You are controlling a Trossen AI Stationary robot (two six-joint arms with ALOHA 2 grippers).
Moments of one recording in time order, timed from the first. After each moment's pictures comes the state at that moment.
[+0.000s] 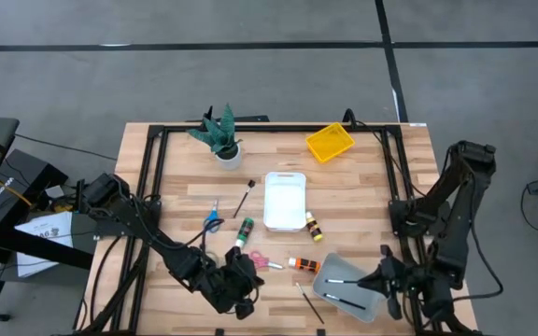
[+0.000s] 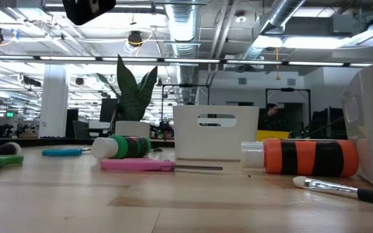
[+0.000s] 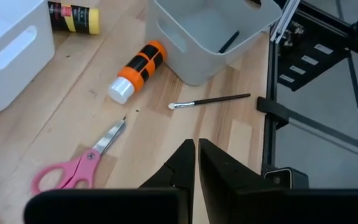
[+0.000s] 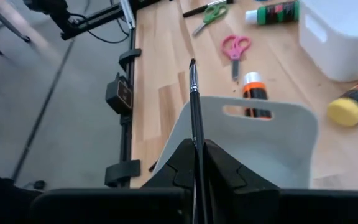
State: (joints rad) left arm -0.67 1.76 1.25 -0.27 -0.53 -0.85; right arm 1.24 1.28 0.76 -0.40 0.92 1.23
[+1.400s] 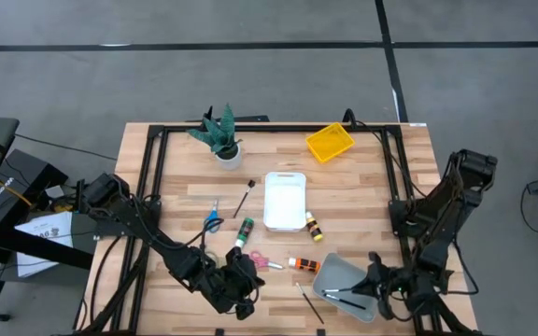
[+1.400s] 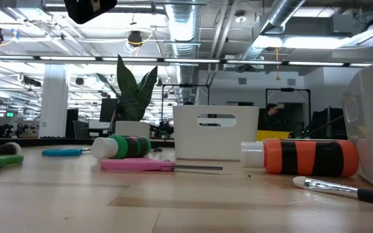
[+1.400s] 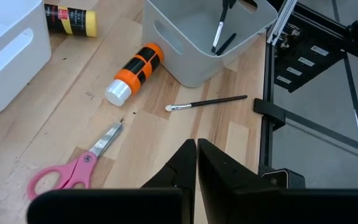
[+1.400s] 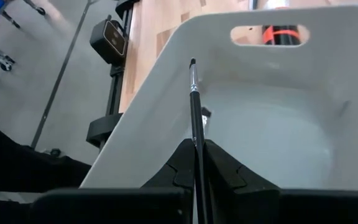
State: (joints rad) left arm -0.67 1.76 1.25 -0.26 -0.53 -0.84; right arm 1.20 1.41 0.54 0.02 0.76 1.17
